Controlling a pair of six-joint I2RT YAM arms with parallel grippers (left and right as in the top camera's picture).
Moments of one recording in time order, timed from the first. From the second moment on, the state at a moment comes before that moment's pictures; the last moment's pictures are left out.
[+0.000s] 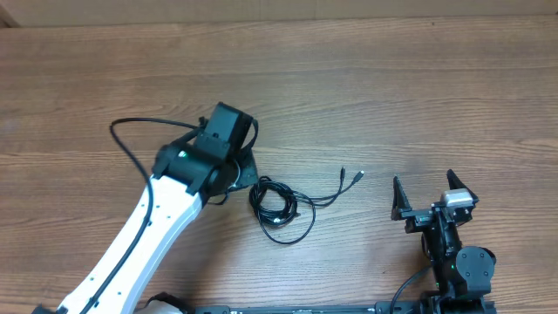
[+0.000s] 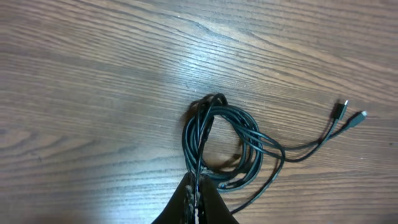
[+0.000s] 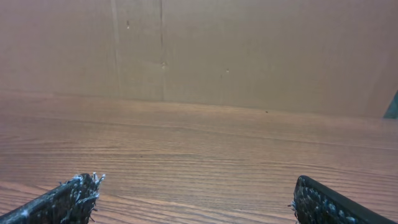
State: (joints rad) left arm -0.46 1.36 1.19 -1.05 -0.03 -0.69; right arm 0.03 0.01 0.02 -0.03 -0.08 -0.04
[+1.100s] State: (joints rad) left arm -0.50 1.91 1.19 -0.93 0.02 -0.30; right arm 0.03 0.01 0.02 -0.03 -0.08 -0.04
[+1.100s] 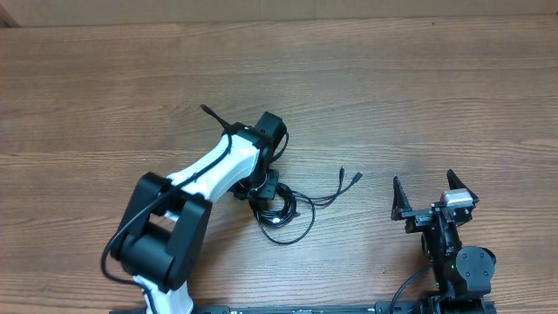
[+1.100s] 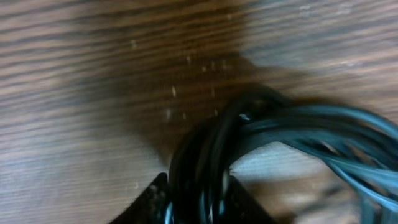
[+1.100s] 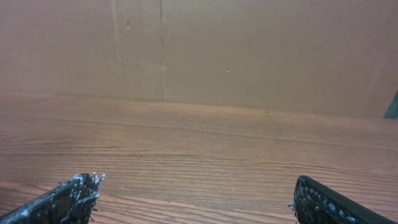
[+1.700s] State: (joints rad) left arm -0.46 1.89 1.37 -1.11 0.05 -0.42; right arm 0.03 0.01 0.02 -0.03 -0.08 -0.03
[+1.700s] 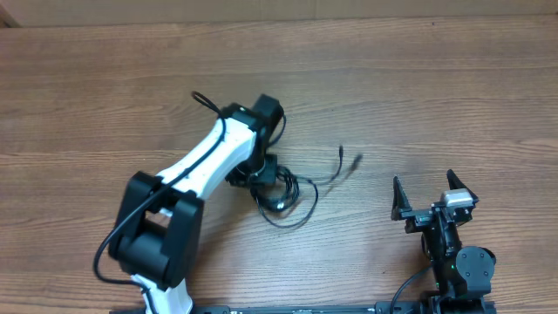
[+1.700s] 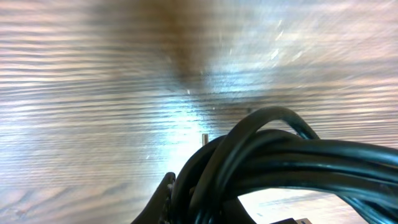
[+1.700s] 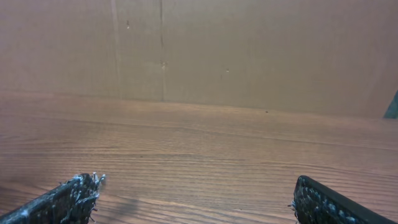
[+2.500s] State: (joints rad) left arm -0.40 1.27 1.28 -1.34 -0.18 -1.03; right arm 0.03 0.01 0.02 -0.03 -0.08 -0.04
